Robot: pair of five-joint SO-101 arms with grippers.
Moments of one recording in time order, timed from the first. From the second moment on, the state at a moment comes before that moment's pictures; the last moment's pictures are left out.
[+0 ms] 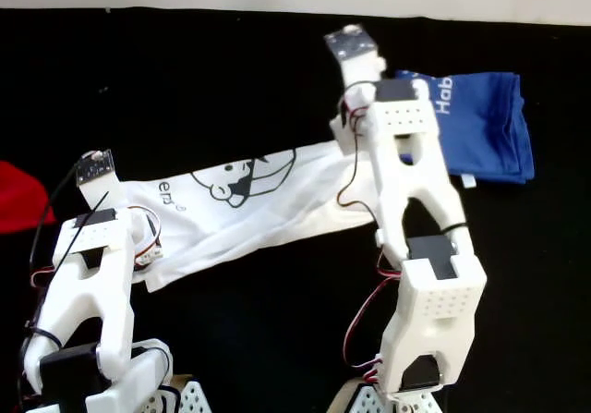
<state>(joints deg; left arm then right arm) -21.8 -16.2 58.9 42.0 -16.8 -13.0 23.5 -20.4 74.2 16.5</state>
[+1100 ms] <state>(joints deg) -21.8 -16.2 58.9 42.0 -16.8 -3.1 30.2 -19.6 77.5 24.0</state>
